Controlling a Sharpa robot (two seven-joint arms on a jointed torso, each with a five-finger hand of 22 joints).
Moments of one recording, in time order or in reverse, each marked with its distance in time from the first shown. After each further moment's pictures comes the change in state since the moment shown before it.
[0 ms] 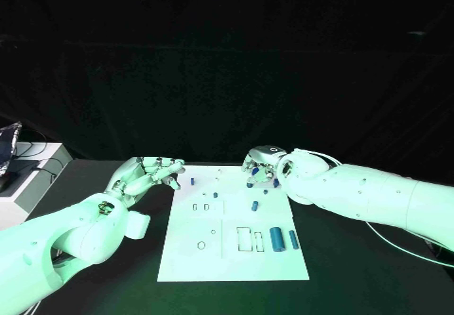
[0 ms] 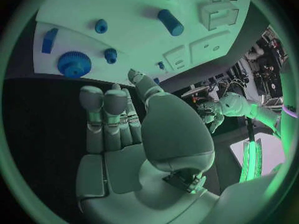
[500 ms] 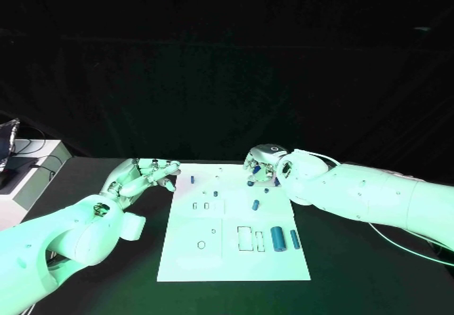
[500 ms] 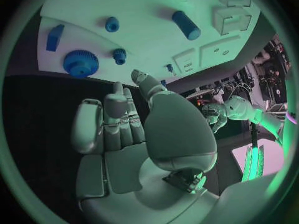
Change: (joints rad) left arm 0.000 0.002 0.003 -0.018 -0.010 0.007 -0.015; left_hand 0.000 0.000 0.000 0.000 0.000 -0.004 0.004 0.000 0.000 -0.007 0.000 0.000 0.000 0.000 0.000 0.006 -0.004 0.000 -0.004 0.004 0.008 0.001; right arm 0.000 -0.025 0.000 0.028 -0.039 -0.039 -0.070; right_hand -0.033 -0.035 0.084 0.011 -0.005 0.016 -0.010 0.000 0.000 0.093 -0.026 0.009 0.005 -0.011 -0.017 0.020 0.088 -0.028 0.187 -0.018 0.166 0.355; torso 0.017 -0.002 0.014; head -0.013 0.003
